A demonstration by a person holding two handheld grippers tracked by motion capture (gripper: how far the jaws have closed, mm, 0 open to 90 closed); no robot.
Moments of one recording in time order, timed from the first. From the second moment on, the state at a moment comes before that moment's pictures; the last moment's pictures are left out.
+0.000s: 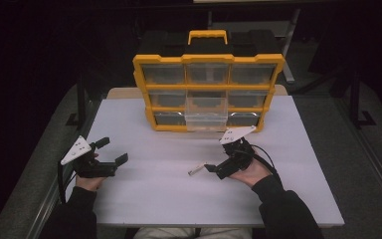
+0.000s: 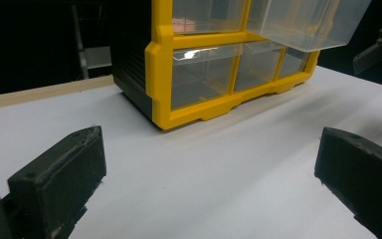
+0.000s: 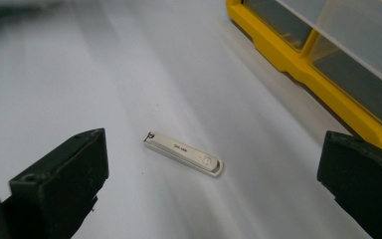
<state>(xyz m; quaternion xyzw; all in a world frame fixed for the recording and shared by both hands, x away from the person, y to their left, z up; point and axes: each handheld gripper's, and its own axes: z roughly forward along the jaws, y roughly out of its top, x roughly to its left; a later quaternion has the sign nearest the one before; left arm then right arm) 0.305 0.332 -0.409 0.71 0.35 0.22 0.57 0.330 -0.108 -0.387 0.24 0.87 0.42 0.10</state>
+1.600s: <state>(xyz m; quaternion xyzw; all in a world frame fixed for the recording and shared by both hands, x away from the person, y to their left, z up) 0.305 0.334 -0.410 0.71 0.35 0.22 0.57 0.360 -0.042 -0.419 0.12 0.94 0.33 0.04</state>
